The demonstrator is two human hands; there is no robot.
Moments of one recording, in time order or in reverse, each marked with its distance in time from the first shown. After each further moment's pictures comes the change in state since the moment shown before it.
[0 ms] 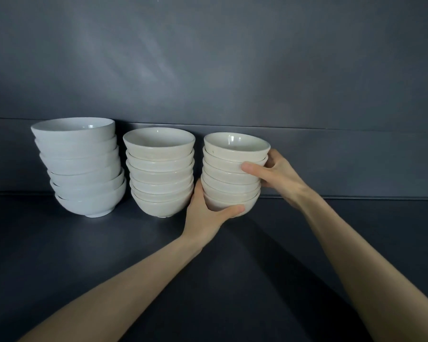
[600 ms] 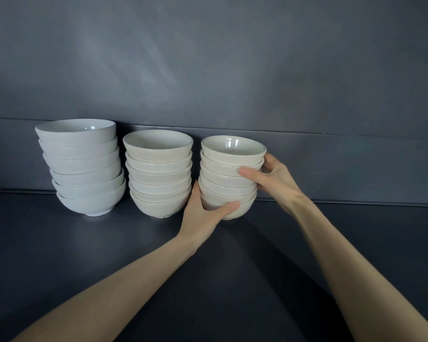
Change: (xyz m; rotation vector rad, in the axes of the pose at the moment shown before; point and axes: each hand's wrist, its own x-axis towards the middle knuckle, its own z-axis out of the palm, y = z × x) left_hand 0.002 0.003 0.000 -0.052 -0.001 -0.035; right_hand 0.000 0.007 0.002 0.108 0.012 -0.040
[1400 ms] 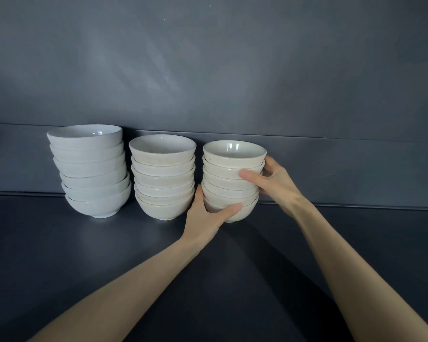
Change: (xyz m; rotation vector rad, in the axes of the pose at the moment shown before) left_hand -0.003 0.006 0.002 0.041 0.035 -0.034; right_hand 0.000 -0.003 0.001 -0.014 -0.012 -0.004
